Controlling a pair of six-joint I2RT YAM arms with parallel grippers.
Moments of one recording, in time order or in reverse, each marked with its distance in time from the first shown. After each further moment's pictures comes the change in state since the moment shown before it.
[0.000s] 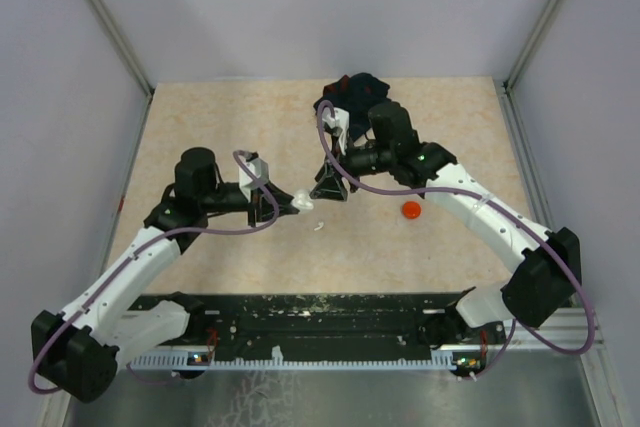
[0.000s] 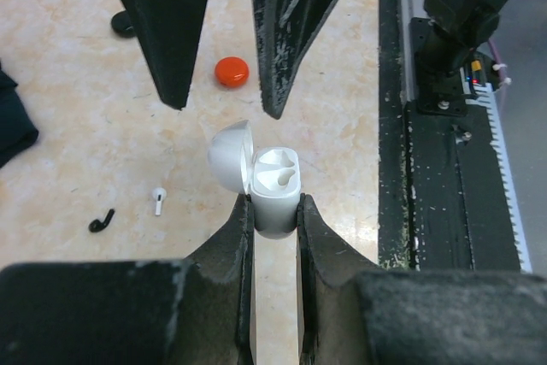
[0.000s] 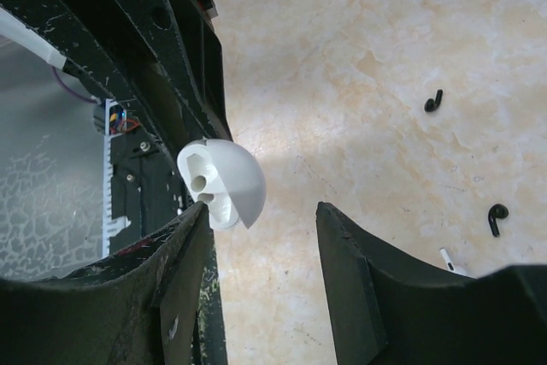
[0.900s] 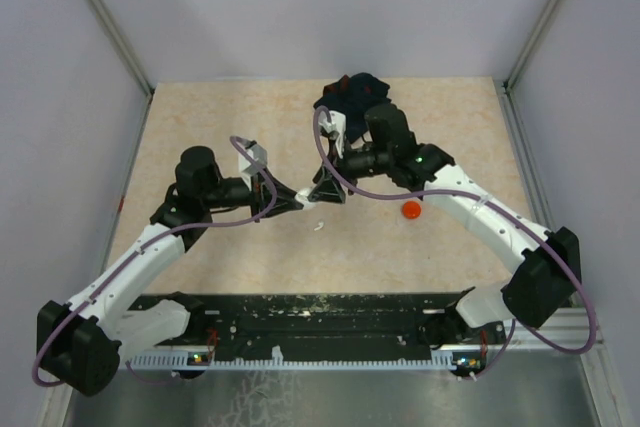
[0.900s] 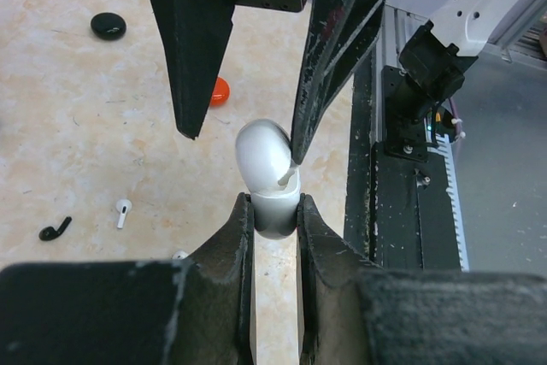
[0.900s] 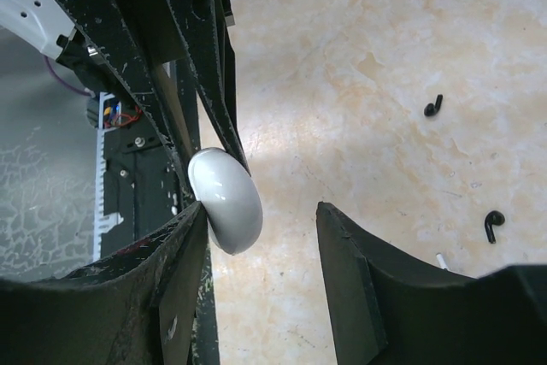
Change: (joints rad) left arm 0.001 0.036 -0.030 0.191 -0.015 -0.282; right arm 0.024 0.000 -0.003 0.002 0.021 -0.034
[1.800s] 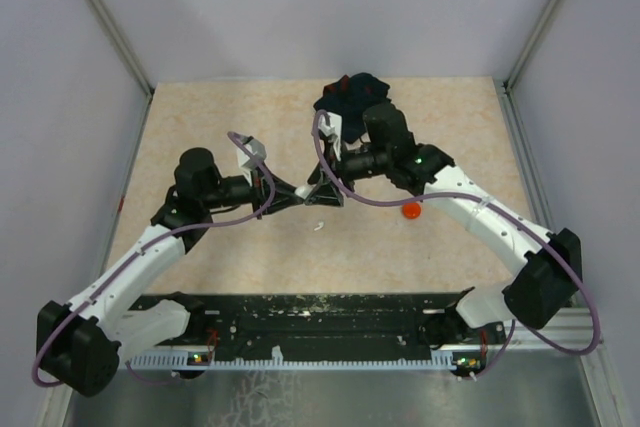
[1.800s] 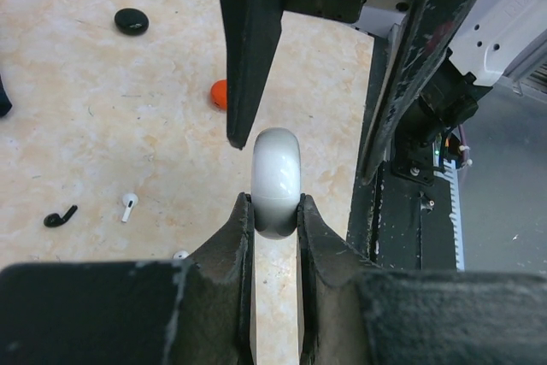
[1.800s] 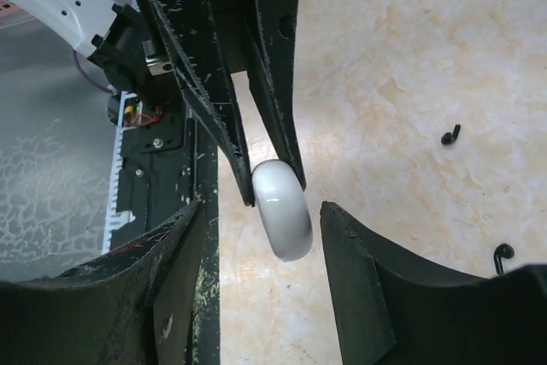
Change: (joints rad) left arm -0.002 -0.003 -0.016 0.034 -0.081 -0.077; right arm 0.023 -0.016 0.014 0.007 -0.064 -0.020
